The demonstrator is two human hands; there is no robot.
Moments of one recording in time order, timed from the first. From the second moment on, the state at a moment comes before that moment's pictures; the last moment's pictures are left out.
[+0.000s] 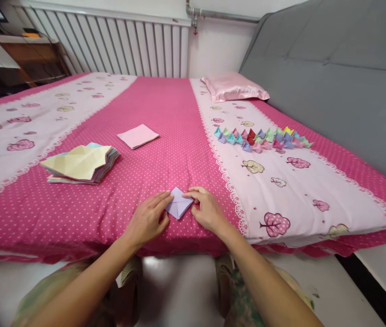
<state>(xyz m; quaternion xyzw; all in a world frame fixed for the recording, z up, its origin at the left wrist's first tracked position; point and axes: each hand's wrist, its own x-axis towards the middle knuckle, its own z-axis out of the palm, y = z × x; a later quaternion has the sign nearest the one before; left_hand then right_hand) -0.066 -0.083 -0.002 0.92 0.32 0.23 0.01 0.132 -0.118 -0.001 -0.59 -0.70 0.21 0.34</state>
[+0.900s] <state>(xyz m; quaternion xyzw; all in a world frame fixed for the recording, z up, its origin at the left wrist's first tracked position) -0.040 -0.093 0.017 0.45 0.39 0.45 0.67 0.090 -0.120 0.009 -0.52 -0.48 0.42 0.57</state>
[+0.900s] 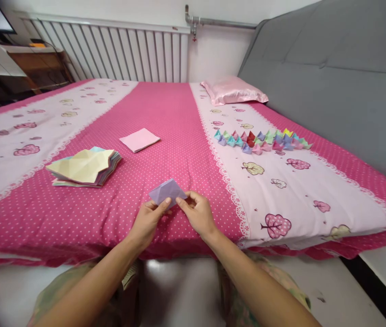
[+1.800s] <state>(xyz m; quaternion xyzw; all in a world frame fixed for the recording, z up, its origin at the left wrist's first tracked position) -0.055 -0.078 0.005 0.77 0.49 0.35 0.22 0.110 -0.109 0.007 -0.57 -0.63 0.25 0.45</state>
